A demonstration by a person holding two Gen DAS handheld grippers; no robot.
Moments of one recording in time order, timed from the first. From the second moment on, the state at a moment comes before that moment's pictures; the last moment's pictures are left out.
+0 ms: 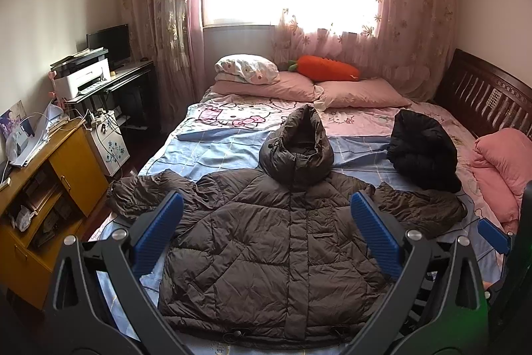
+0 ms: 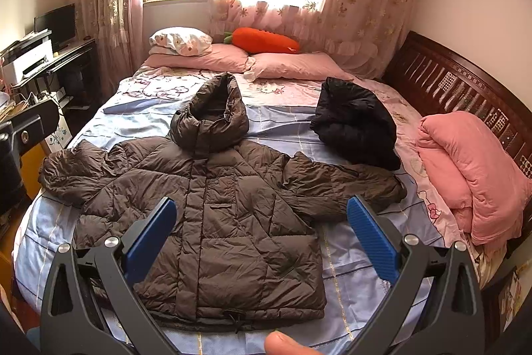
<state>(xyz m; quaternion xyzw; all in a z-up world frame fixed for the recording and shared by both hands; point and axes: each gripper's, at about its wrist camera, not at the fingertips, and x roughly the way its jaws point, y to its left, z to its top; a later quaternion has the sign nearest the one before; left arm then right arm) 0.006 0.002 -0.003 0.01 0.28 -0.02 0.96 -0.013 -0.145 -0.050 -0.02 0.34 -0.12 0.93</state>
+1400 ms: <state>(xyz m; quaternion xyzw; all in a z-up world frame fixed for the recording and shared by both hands) 0.008 0.007 -0.010 0.01 0.28 -0.02 0.96 -0.014 -0.141 -0.053 -0.02 0.34 -0.12 0.93</state>
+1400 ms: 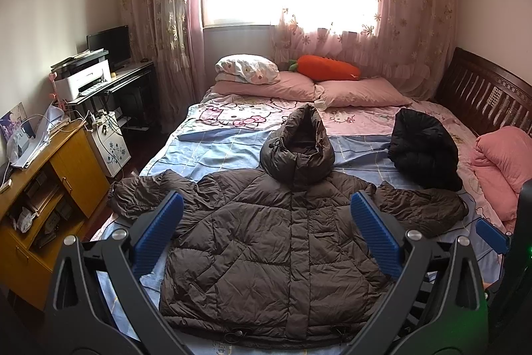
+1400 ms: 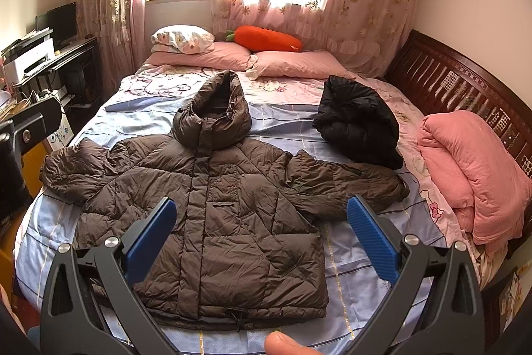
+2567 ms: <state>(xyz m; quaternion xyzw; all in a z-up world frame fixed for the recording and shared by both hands) 0.131 -0.101 -0.118 0.05 0.36 -0.10 0.93 0.110 -0.504 -0.229 0.28 0.48 -0.19 0.81</state>
